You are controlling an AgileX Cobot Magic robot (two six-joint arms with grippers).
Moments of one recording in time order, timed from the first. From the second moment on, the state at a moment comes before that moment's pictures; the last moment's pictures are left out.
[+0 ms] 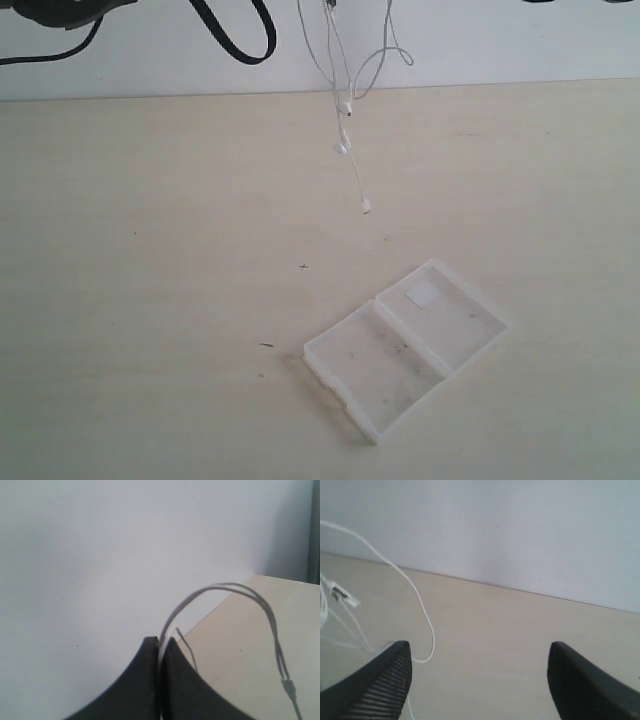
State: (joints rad) left arm -0.48 1.72 -1.34 0.65 -0.21 -0.42; right arm 0.19 1.33 -1.04 0.68 0.36 -0.64
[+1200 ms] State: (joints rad) left arm -0.48 1.71 -1.35 0.78 -0.12 -0.42; right arm 0.20 1.31 -1.15 0.96 0.79 -1.52
